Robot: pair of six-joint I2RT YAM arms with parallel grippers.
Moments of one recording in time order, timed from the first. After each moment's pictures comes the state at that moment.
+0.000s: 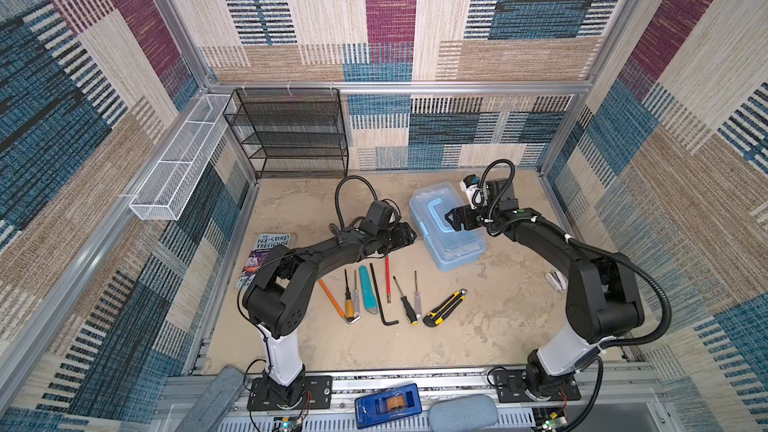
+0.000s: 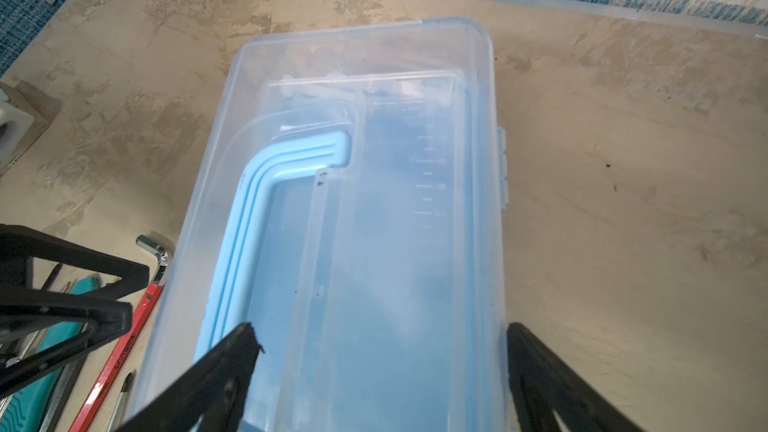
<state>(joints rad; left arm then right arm) -0.58 1.84 1.18 -0.10 0.26 -0.80 0.20 1.66 1.16 -0.27 -0.29 -0.03</state>
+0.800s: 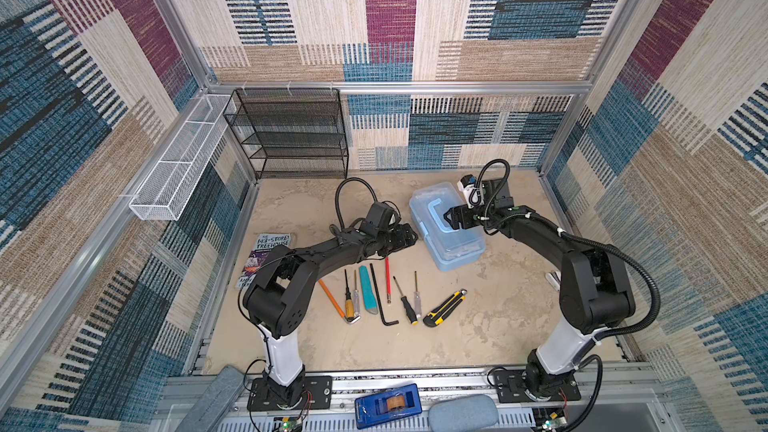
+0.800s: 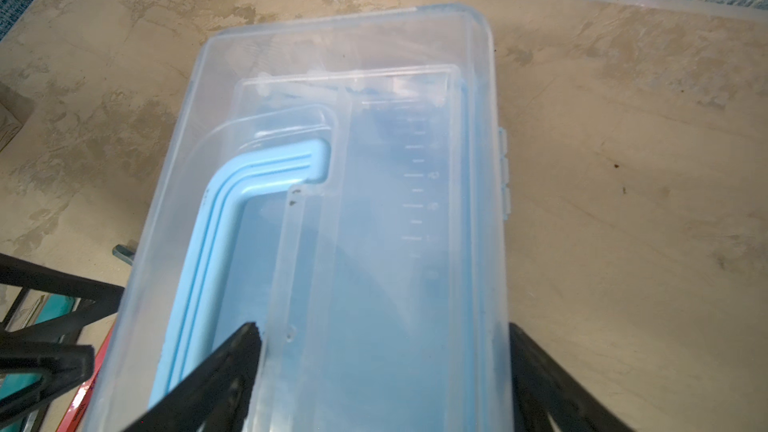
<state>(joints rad) -0.59 1.85 1.18 -0.10 0.27 -0.81 0.21 1.73 1.20 -0.26 -0.27 -0.03</state>
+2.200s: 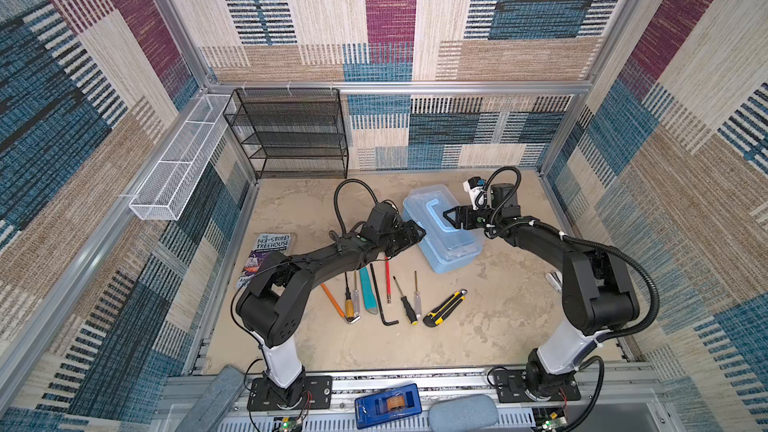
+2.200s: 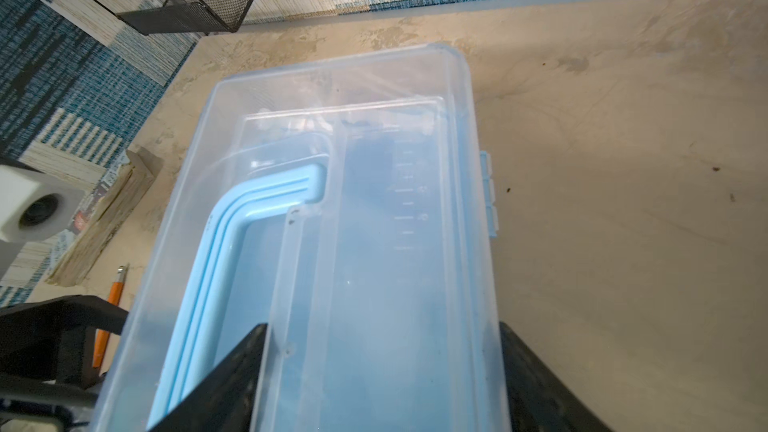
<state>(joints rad) -0.63 1.78 1.13 0.03 0.29 -0.98 0.15 1.71 1.05 -0.02 -0.52 0.16</state>
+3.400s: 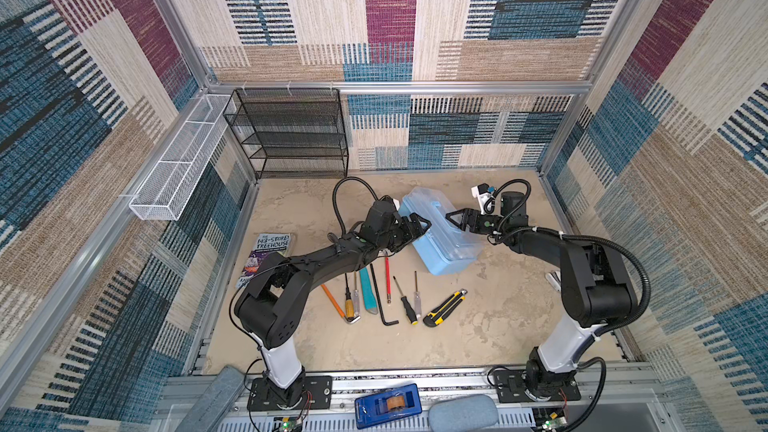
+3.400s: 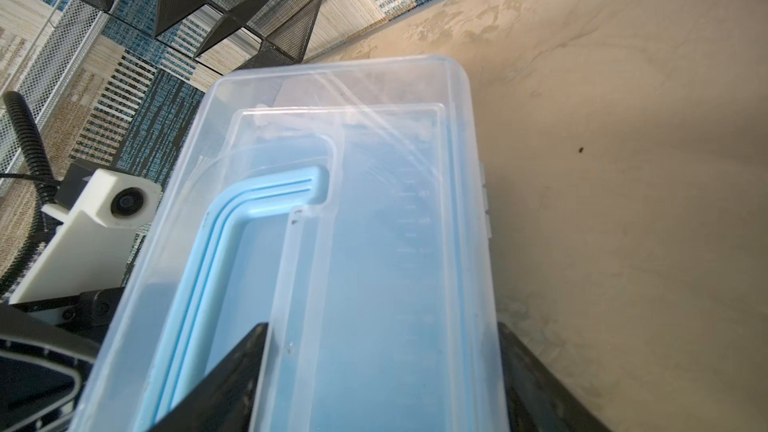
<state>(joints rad) -0.63 1.77 1.10 0.17 0.32 -1.04 0.07 1.77 0.95 0.20 -0.78 0.38</state>
